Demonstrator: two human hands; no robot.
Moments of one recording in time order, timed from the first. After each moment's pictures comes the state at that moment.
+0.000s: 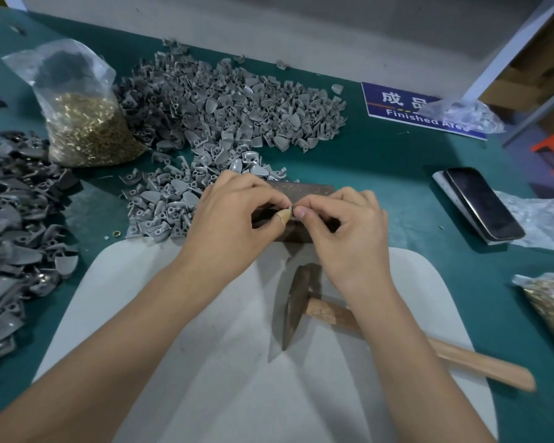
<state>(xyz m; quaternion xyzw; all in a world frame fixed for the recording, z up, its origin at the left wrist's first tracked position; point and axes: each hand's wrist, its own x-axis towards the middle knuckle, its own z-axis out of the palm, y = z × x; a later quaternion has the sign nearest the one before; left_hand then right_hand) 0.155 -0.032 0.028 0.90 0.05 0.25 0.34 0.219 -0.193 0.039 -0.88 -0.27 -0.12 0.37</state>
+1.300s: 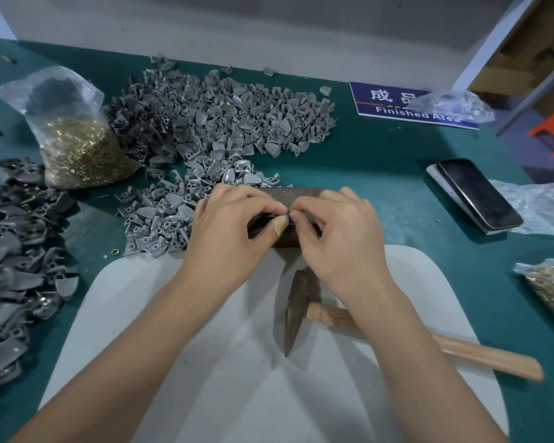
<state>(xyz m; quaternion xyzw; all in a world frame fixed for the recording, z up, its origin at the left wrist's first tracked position) 0.153 -0.036 0.031 0.91 0.07 0.23 0.35 0.217 -0.189 0.052 -0.90 -0.33 -0.15 0.24</state>
